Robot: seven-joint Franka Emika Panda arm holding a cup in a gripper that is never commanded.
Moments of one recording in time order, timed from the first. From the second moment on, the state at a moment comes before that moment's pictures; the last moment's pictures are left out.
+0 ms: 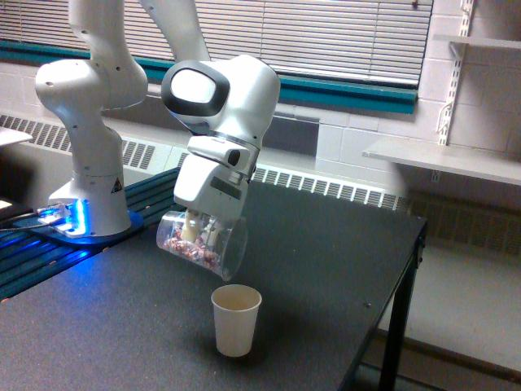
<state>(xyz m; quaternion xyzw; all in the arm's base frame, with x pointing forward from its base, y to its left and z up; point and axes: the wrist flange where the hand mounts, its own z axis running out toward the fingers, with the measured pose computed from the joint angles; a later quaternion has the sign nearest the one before) 0.450 -0.201 0.269 0.91 -0.33 0.05 0.24</state>
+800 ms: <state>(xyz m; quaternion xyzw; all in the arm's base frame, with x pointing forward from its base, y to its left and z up) 0.444 -0.203 0.273 0.91 -0.31 0.04 0.26</state>
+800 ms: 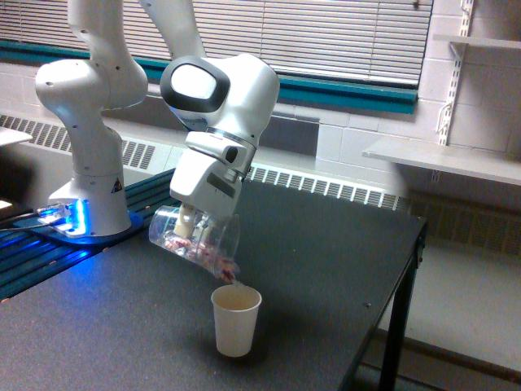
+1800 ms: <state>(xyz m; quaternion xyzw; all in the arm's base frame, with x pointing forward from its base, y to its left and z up) 0.443 -0.202 0.277 0.92 -0.30 0.05 0.27</state>
